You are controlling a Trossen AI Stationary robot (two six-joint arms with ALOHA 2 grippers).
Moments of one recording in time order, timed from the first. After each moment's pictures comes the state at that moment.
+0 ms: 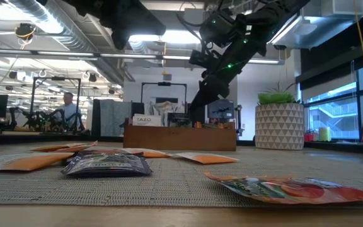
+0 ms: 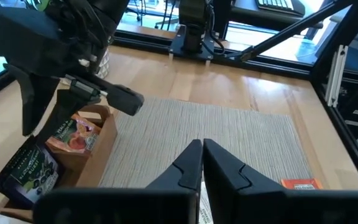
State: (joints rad) left arm -0.22 1.27 0.74 0.15 -0.32 -0.27; right arm -0.23 1.76 1.11 -0.13 0.12 -0.34
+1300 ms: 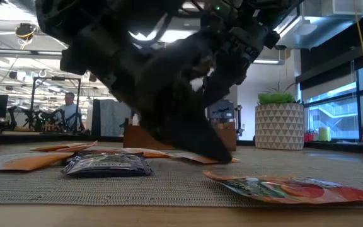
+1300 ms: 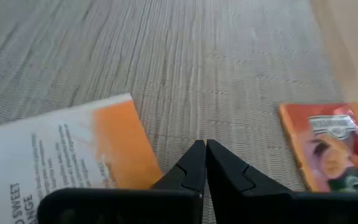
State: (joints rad) left arm -0.35 2.07 1.05 0.36 -0.21 -0.46; right arm -0.08 1.74 1.11 -0.30 -0.34 -0.04
